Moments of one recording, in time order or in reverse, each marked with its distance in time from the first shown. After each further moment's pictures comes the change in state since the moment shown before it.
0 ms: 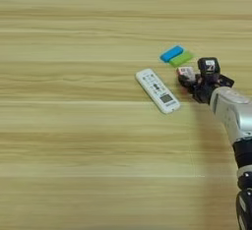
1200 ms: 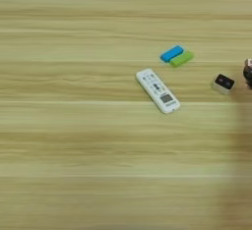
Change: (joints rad) arm 0.011 -0.163 -0.273 0.067 0.044 -0.062 -0.098
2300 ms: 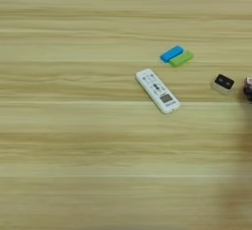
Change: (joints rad) arm -0.063 -0.054 0.055 0.327 -0.034 -0.124 0.002
